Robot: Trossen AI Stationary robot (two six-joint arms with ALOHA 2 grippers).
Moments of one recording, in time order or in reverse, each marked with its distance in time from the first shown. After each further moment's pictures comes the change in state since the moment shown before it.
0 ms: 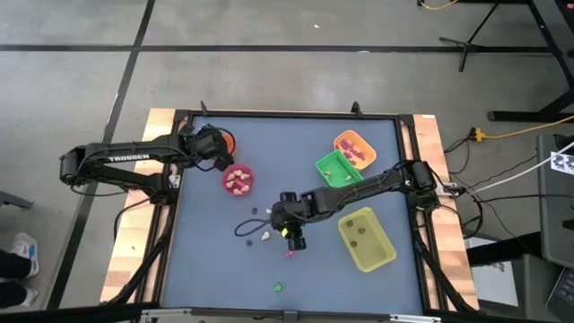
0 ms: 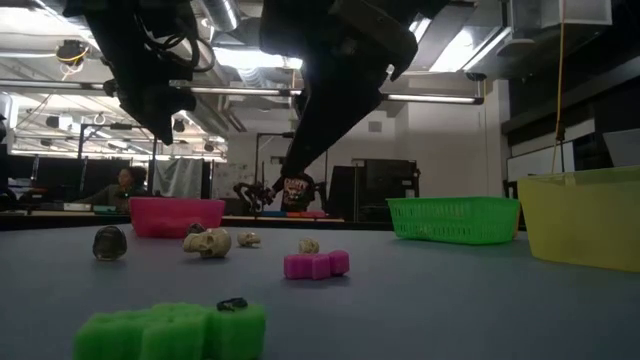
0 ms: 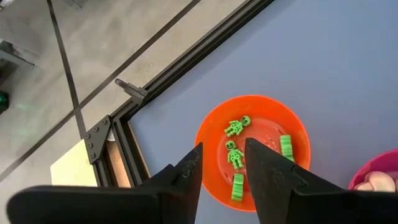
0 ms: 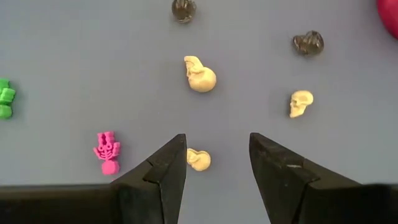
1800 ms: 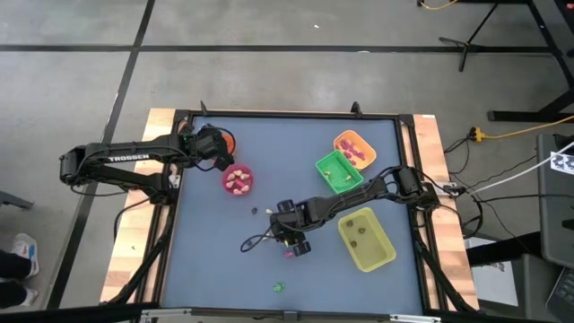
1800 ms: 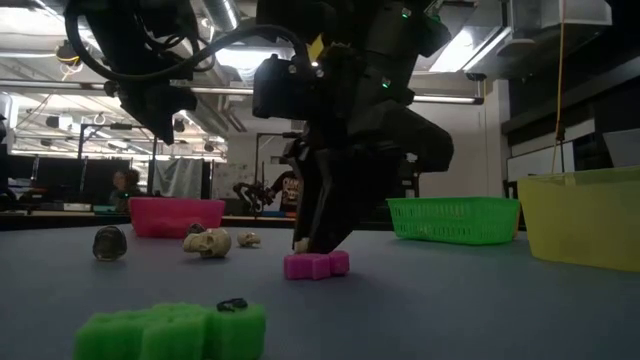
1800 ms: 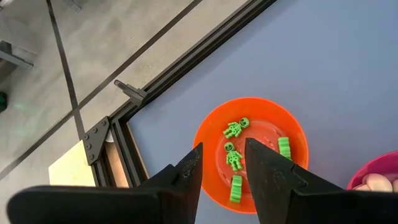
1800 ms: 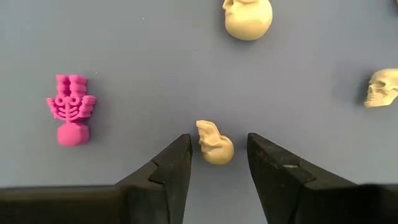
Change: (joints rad) left arm 0.000 0.000 0.000 0.008 0.000 -0.001; right arm 0.024 0.138 0.002 -0.016 0.015 -0.186
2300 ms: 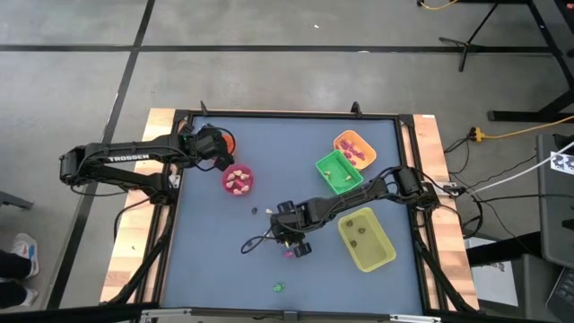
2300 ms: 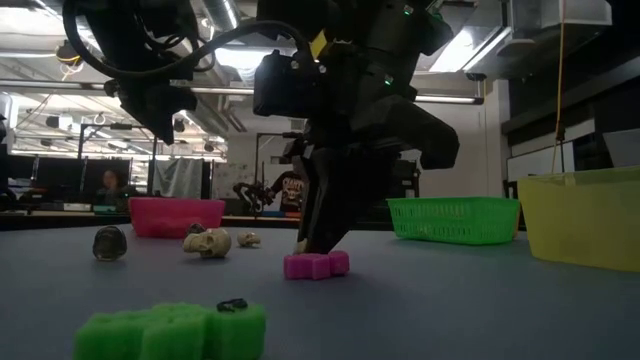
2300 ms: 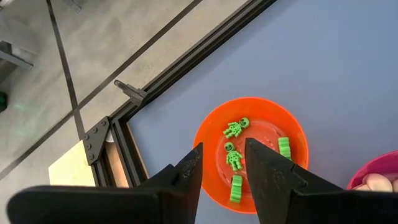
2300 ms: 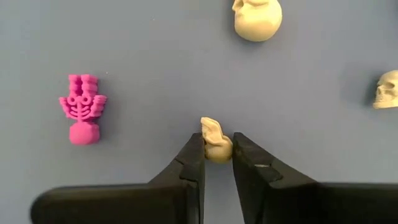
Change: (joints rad) left arm 0.000 0.000 0.000 0.000 0.000 0.000; right arm 0.001 0.001 -0.001 -0.002 -0.007 0.000
